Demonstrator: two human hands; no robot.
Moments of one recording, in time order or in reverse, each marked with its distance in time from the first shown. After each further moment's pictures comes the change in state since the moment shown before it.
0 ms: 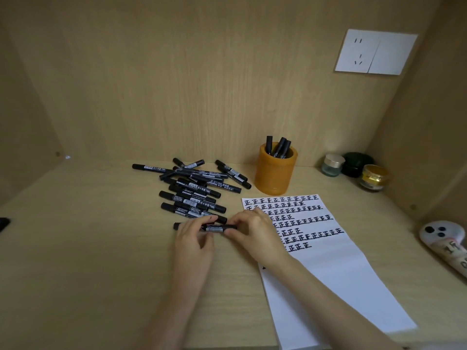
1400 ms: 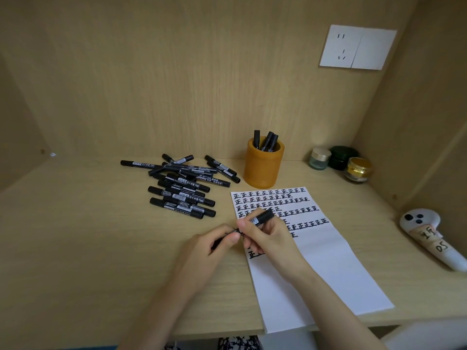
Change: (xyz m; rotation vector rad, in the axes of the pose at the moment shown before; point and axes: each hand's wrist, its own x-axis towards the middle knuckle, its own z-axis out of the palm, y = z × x) left_hand -0.018 0.015 0.002 -0.070 -0.436 0.209; right_hand -0.051 -0.007 -0.043 0.913 -0.019 0.105
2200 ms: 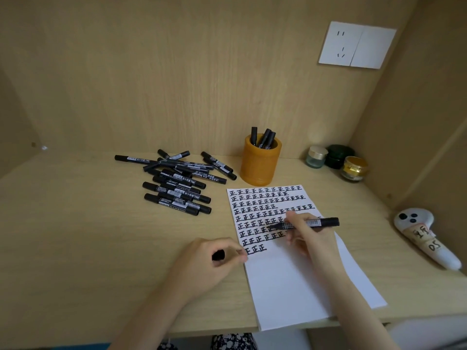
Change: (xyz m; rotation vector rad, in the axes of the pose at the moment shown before) left_hand -0.009 0.010 0.004 0.136 -0.218 -0.062; right_hand -0.020 0.009 -0.060 0.012 0.484 0.170
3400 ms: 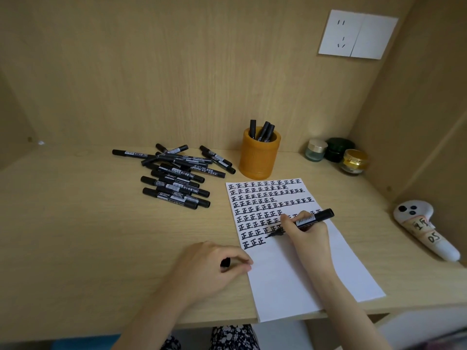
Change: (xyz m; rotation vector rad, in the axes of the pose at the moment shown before) left_hand -0.003 0.001 0.008 0.301 -0.140 0.117; right_hand -0.001 0.021 0.006 -0.249 0.150 -0.103
